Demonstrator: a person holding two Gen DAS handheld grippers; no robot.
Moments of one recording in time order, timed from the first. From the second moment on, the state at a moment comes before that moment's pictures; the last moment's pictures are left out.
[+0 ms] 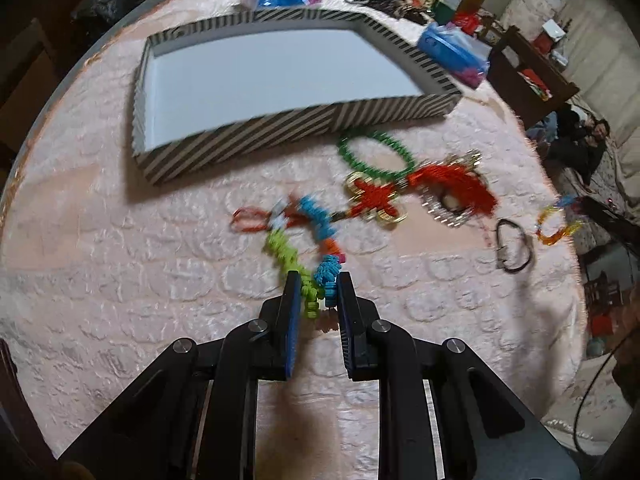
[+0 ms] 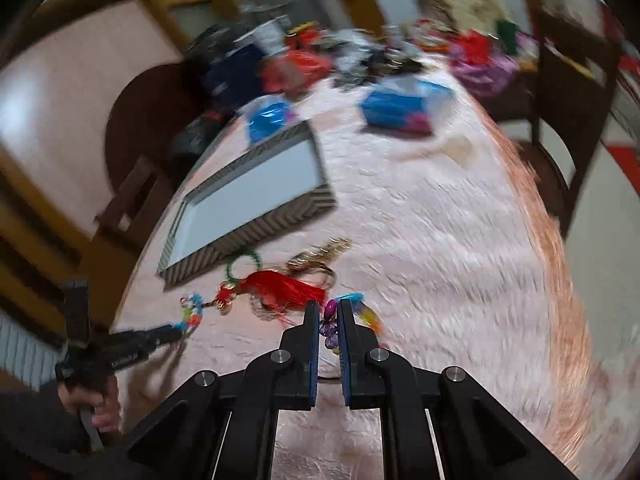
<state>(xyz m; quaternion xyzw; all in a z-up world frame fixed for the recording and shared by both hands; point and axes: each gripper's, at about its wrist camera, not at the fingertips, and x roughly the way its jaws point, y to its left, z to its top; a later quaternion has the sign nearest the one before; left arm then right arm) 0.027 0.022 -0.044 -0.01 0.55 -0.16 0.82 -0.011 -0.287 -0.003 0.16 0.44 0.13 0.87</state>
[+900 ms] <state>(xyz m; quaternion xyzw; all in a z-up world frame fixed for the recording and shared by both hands) 0.058 0.026 0.038 -0.02 0.48 -0.17 0.86 0.038 -0.240 0.038 0.08 0.44 0.13 0.88</state>
